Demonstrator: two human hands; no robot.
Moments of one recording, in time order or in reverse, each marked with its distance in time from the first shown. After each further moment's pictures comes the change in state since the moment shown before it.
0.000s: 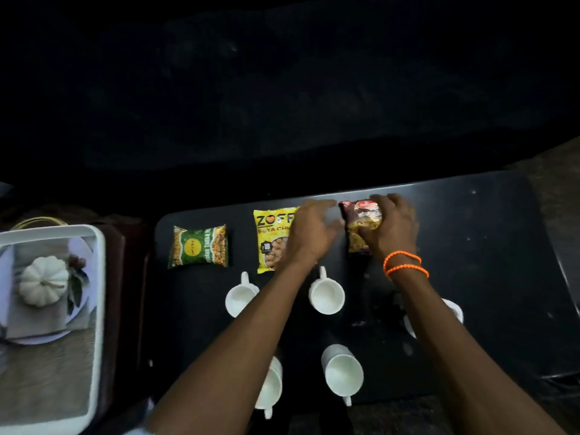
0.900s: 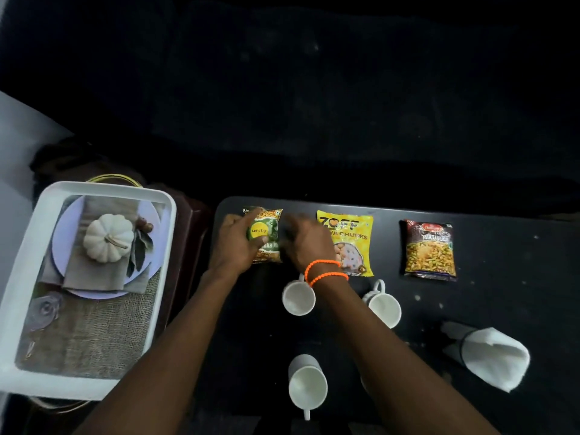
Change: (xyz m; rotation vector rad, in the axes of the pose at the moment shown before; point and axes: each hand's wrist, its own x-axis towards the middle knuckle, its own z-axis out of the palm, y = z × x) left_hand -0.067 -0.189 -0.170 0.061 0.100 -0.302; right_hand -0.071 -0.217 0.126 -0.086 -0.314 -0.476
